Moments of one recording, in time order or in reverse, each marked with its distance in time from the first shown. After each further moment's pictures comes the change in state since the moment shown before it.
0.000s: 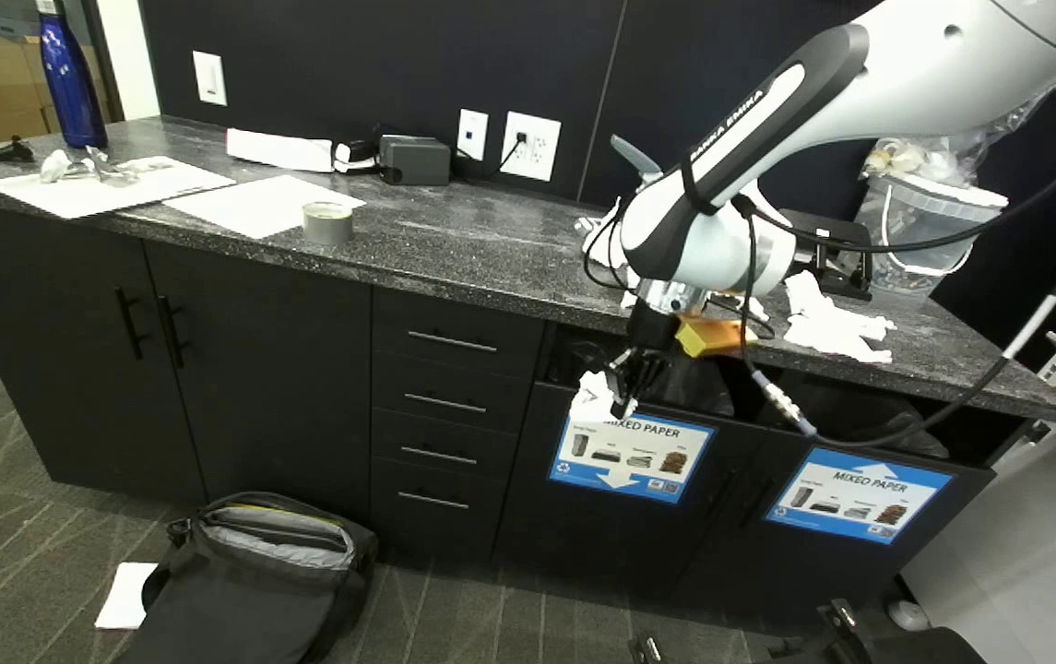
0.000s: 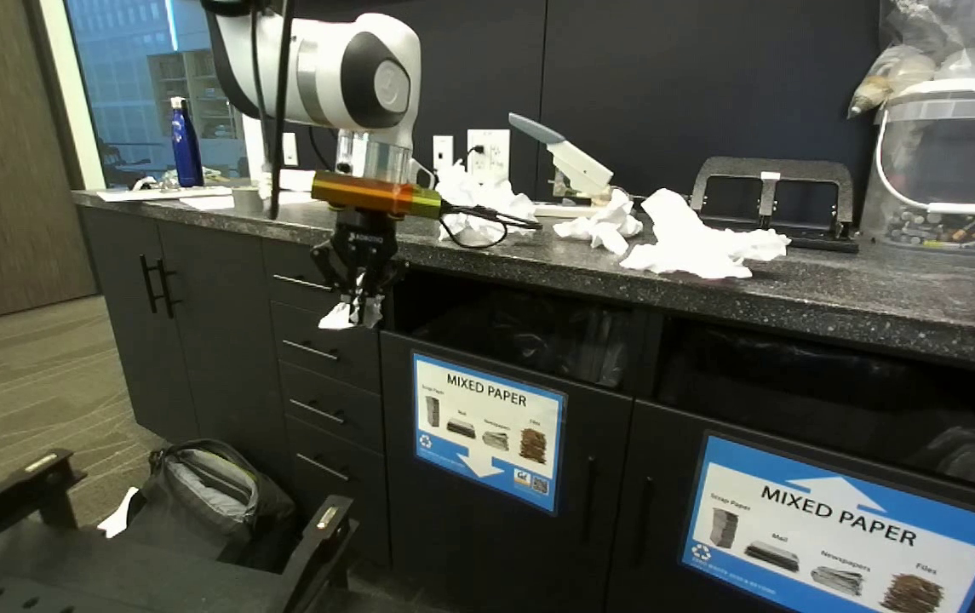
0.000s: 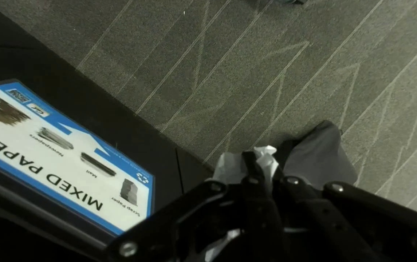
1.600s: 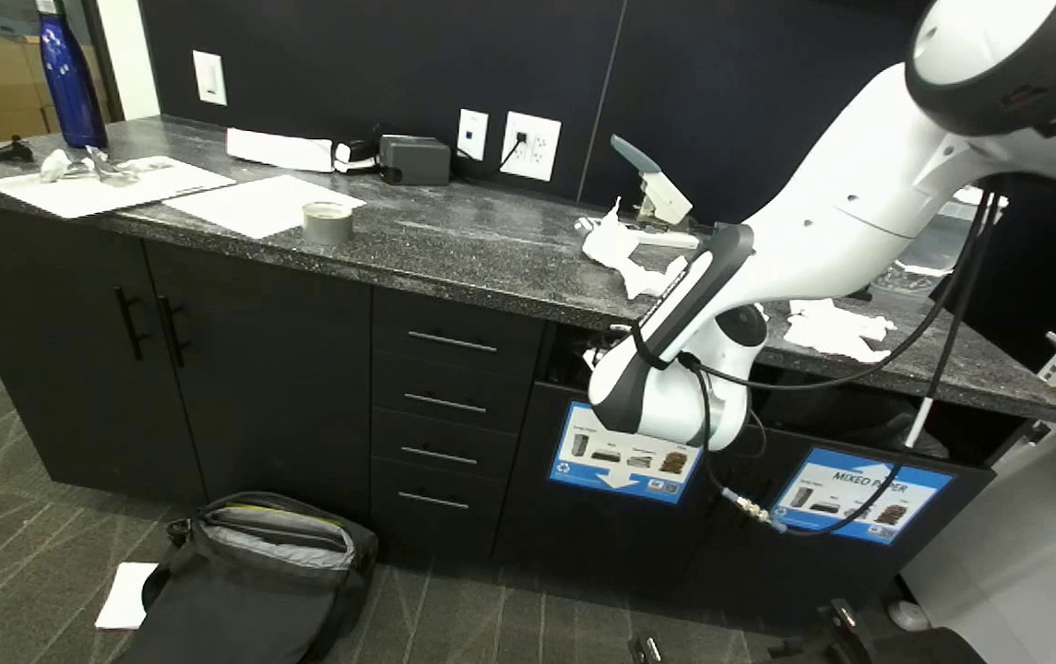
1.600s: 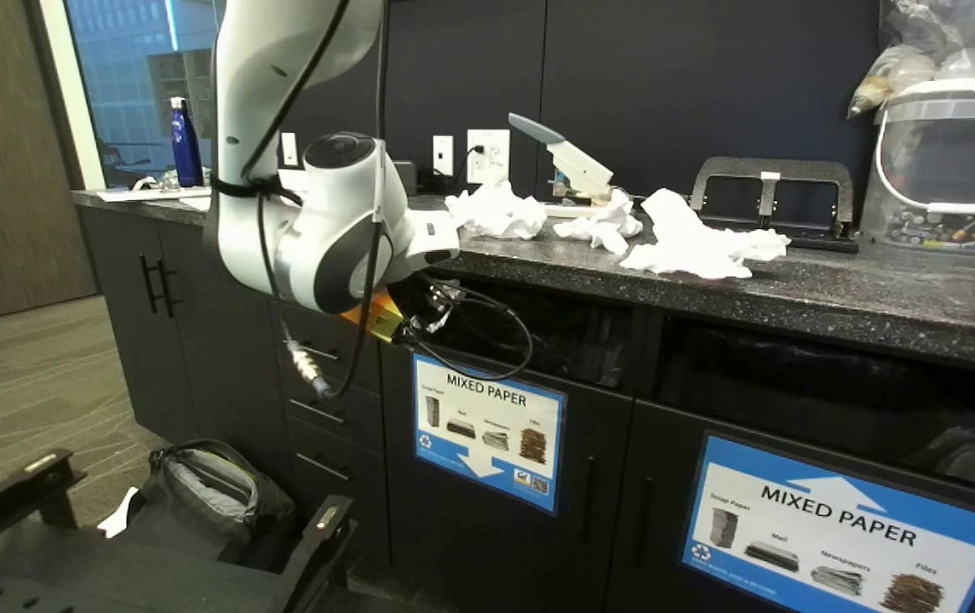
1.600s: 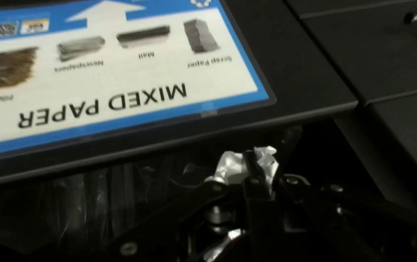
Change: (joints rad) arm -0.027 0.406 0.023 0.011 0.052 1.214 0.643
